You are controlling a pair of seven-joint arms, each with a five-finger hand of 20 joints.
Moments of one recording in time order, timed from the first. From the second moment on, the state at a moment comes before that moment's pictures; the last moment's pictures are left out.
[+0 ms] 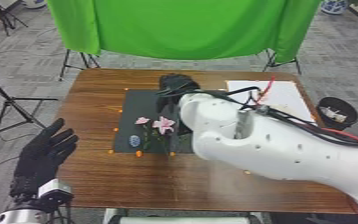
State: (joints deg) left arm 144.1 -43.6 -96.3 -131.1 24.1 25.6 33.0; right arm -31.3 -58.4 11.8 -104.9 -102.2 -5.1 50.4
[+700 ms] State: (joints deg) left arm 143.0 -38.8 -93.7 -131.0 21.0 26.7 36.8; right arm -30.2 -36.7 11.8 -98.4 -94.4 -5.0 53.7
